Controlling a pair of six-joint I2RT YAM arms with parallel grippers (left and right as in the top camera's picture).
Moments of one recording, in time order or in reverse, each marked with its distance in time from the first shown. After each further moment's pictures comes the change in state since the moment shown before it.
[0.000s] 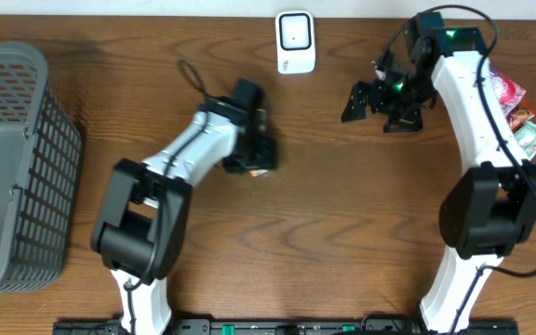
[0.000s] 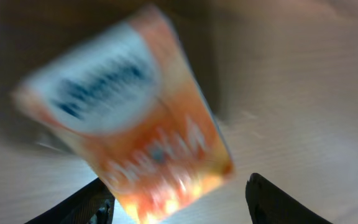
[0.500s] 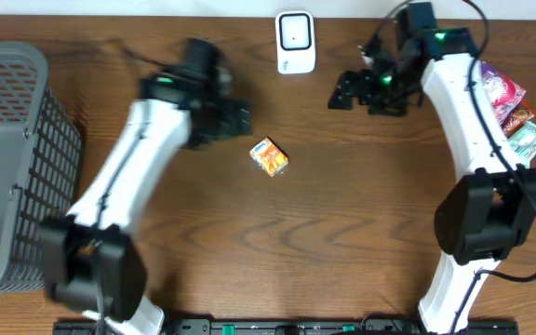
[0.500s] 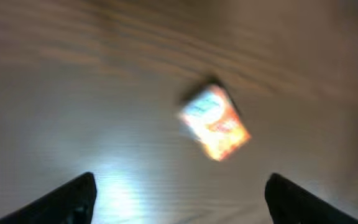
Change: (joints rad) left arm 0.192 -0.237 0.150 -0.224 -0.061 -0.042; right arm 0.067 -0.017 -0.026 0.200 -0.031 -0.007
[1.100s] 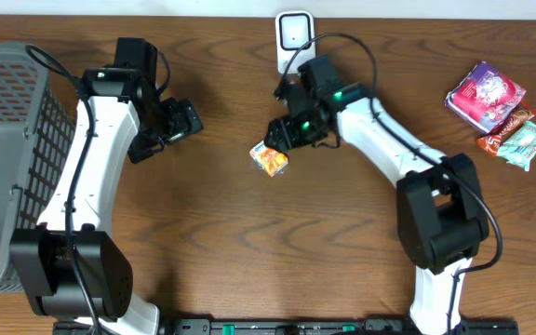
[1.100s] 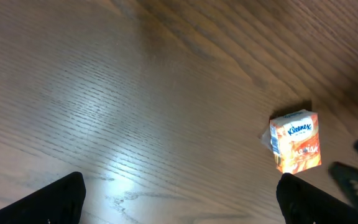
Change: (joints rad) left arm 0.205 -0.028 0.008 -0.177 -0.102 -0.064; right arm 0.312 0.027 -0.354 0.527 0.021 -0.011
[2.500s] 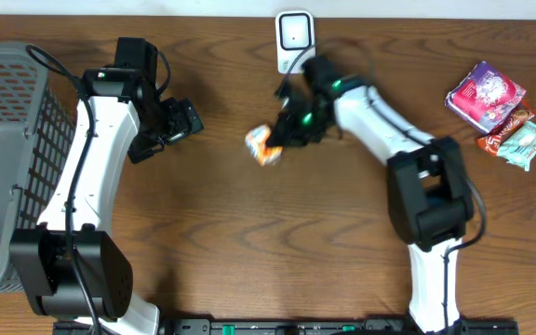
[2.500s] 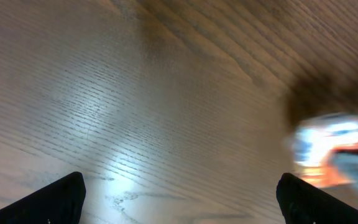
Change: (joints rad) left arm 0.000 0.000 0.000 0.000 0.000 -0.003; right arm -0.068 0.144 0.158 -0.138 -0.306 0.098
